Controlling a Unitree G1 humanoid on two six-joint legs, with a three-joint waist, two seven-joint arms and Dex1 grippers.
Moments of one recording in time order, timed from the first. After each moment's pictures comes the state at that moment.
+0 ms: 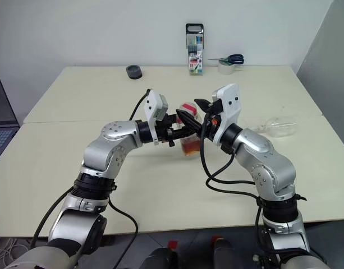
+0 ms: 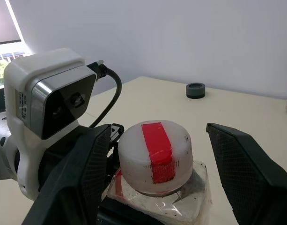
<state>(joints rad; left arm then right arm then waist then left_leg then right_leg) -0.76 0.35 -0.12 0.11 -0.33 0.45 -0.91 -0.61 -0.27 0.04 -0.38 0.56 0.73 0.35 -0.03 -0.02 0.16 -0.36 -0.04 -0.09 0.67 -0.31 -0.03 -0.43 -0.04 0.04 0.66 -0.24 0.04</state>
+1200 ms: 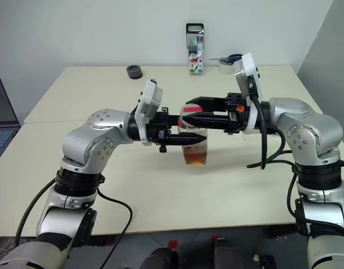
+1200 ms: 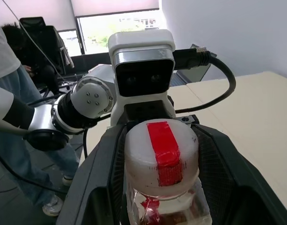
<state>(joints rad) -0.82 0.43 -0.14 -0.07 -0.51 0.65 -1.12 -0.83 -0.63 -0.01 -0.18 0.79 0.82 1.04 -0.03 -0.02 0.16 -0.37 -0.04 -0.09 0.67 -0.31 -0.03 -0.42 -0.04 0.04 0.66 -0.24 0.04</state>
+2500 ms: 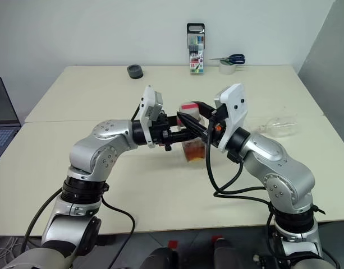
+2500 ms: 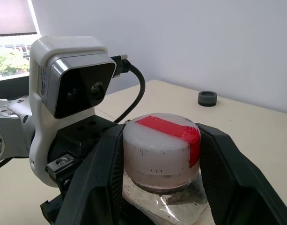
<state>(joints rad) -0.74 0.39 -0.10 -0.07 -0.49 0.62 -0.95 -0.57 -0.36 0.02 -0.58 0.69 0.82 0.30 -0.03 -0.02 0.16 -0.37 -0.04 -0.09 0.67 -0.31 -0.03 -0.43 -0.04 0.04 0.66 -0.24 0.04</state>
